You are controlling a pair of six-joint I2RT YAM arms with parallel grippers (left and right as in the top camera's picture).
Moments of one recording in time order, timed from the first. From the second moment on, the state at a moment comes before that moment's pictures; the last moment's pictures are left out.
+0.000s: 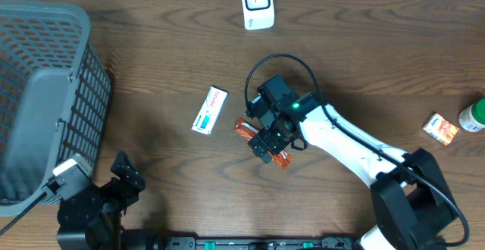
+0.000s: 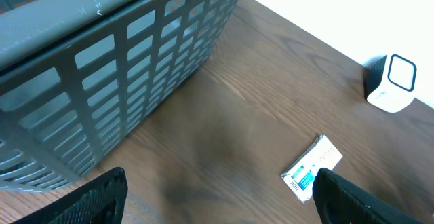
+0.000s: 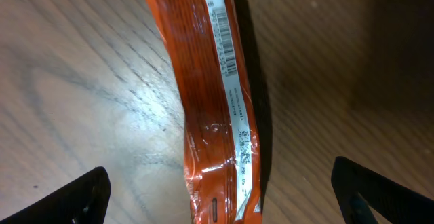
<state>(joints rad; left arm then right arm) 0.01 0.29 0.78 -1.02 -0.24 -0.49 0.63 1.76 1.14 -0.77 -0.16 -0.11</state>
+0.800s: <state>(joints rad) 0.01 0.29 0.78 -1.02 -0.24 -0.49 0.66 1.90 1.16 -0.80 -0.10 -0.06</state>
